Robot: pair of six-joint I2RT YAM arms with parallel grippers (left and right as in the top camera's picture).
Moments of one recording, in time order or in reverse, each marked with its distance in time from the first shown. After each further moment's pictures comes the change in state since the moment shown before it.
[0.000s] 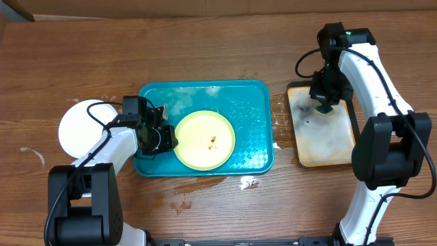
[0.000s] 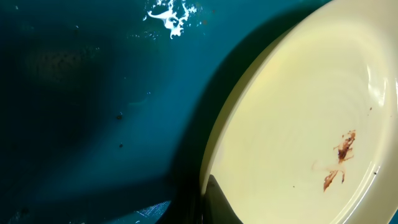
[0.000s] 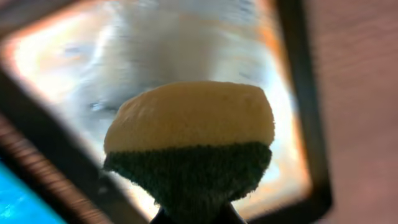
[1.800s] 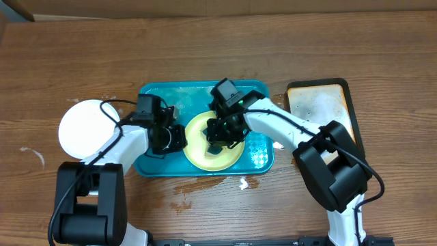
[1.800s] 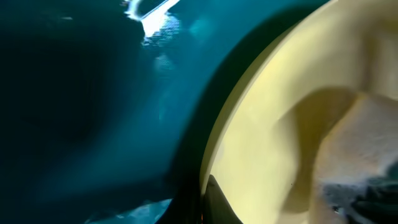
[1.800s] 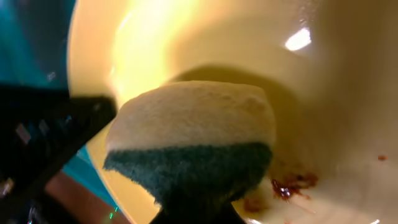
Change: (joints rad) left arm -0.113 0.010 0.023 -0.004 -0.024 -0.088; right arm 0.595 0.000 -0.372 0.701 -0.597 0.134
